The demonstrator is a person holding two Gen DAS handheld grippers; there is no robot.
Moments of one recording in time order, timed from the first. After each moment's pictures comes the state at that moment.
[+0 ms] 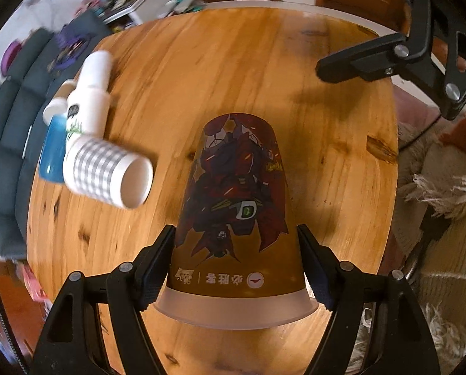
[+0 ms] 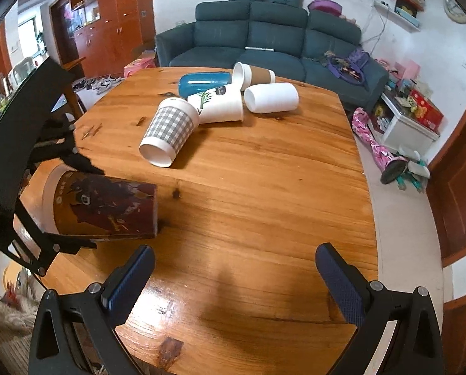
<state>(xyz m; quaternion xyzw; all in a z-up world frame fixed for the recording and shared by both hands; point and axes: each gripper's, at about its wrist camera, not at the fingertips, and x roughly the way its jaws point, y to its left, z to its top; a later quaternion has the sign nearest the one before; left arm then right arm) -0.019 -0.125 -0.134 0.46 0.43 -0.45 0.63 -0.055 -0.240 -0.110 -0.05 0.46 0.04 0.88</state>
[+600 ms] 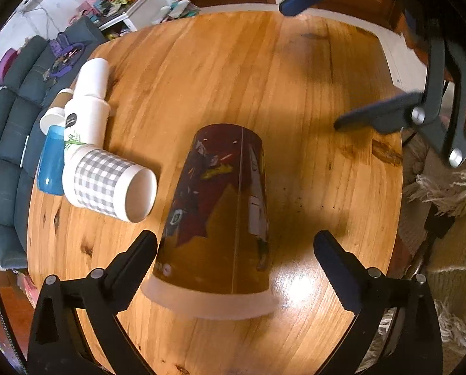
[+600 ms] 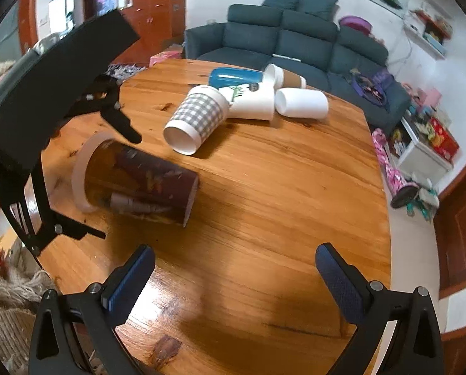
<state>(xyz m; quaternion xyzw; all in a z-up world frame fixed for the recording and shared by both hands) -0.012 -0.124 -0.130 0.45 0.42 -0.46 0.64 -0.061 -0.220 -0.125 -0.11 0.45 0.09 0.88</state>
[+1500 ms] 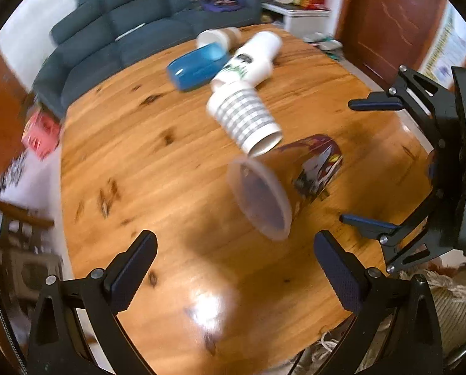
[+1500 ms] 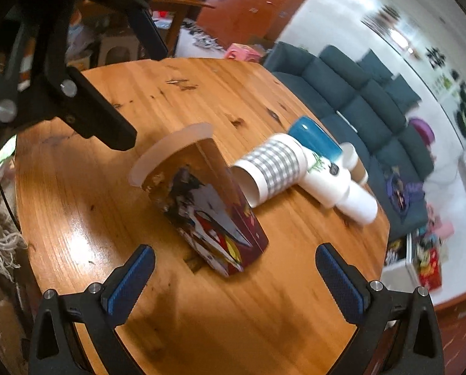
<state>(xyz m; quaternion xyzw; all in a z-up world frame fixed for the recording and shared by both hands) 0.016 -0.021 -0.087 0.17 0.52 -0.24 0.80 -0.032 -0.128 -0.131 -0.36 0.38 0.20 0.83</state>
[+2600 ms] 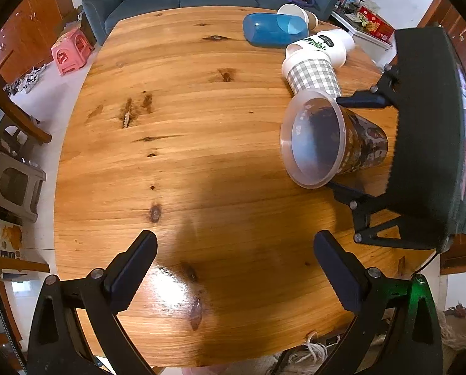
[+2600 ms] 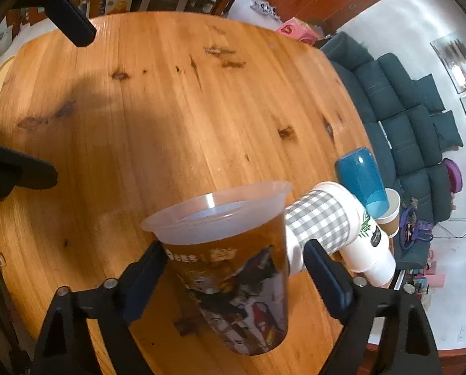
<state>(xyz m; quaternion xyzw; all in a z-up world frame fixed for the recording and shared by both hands) 0.018 0.032 -0.132 0.03 0.58 -0.16 0.80 0.032 -0.056 -0.166 -0.48 0.44 0.24 0.73</state>
